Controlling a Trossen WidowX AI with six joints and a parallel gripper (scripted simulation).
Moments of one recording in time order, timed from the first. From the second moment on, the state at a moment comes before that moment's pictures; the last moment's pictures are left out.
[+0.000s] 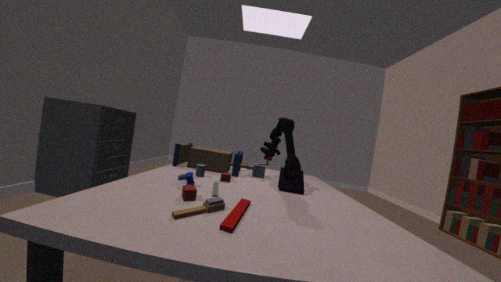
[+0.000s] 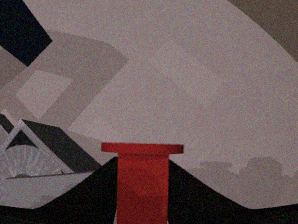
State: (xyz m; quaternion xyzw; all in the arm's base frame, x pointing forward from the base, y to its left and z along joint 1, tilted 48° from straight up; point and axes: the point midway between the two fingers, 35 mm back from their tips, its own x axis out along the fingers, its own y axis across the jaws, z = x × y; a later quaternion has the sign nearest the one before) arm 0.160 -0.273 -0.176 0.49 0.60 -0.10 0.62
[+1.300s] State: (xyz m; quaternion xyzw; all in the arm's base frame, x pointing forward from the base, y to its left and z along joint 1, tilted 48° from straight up) arm 0.204 -0.283 -0.188 0.48 0.60 -0.10 0.63
